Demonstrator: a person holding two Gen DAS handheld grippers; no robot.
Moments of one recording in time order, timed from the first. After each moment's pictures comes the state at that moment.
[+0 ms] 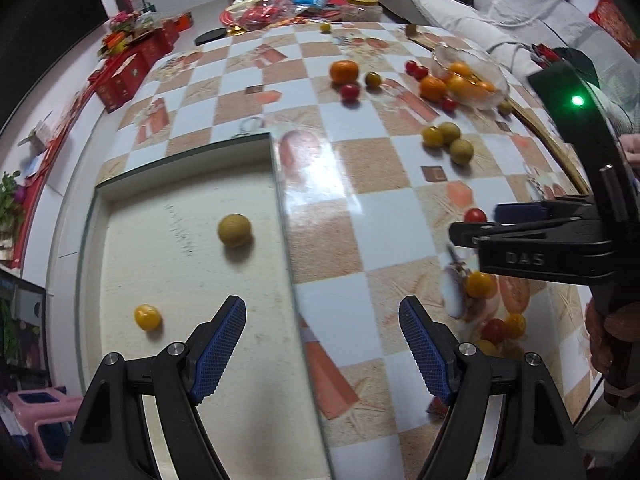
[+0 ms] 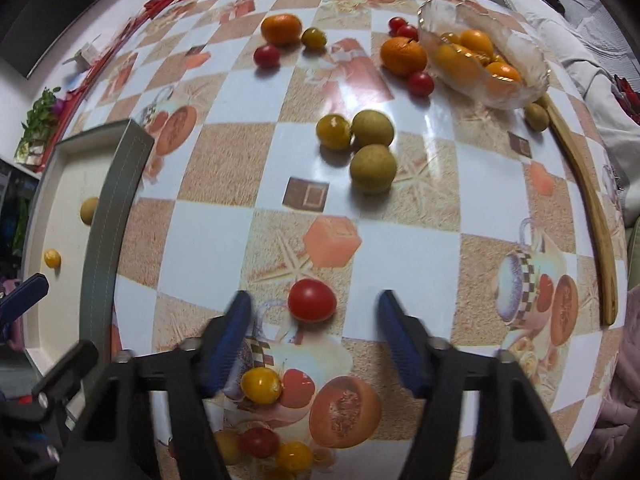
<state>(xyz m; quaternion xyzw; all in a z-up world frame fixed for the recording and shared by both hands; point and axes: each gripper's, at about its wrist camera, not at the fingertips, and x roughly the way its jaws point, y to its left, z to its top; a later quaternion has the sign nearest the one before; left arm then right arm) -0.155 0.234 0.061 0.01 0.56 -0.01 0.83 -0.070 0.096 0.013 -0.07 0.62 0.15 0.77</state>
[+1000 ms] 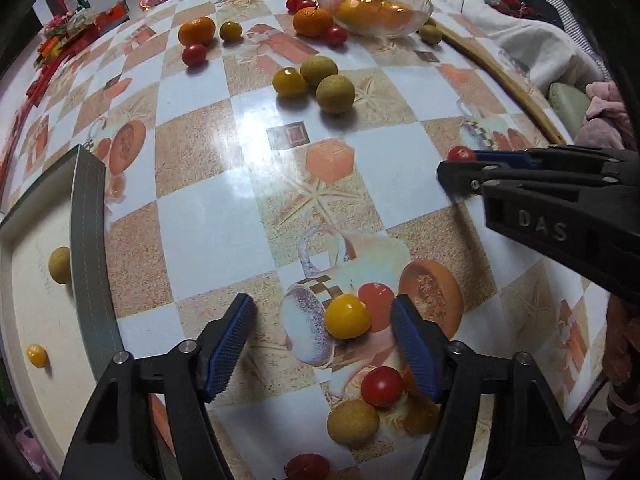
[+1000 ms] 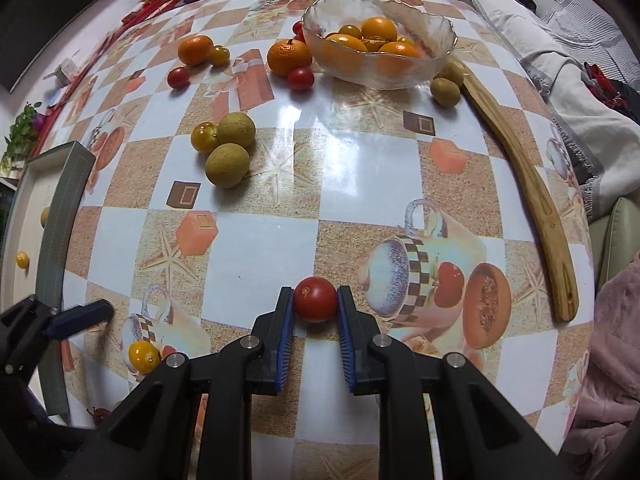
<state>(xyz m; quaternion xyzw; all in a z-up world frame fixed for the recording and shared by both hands) -0.115 0.126 0.013 0.04 0.62 -0.09 0.78 -0.065 0.011 0.019 -0.07 0.60 0.12 0.79</state>
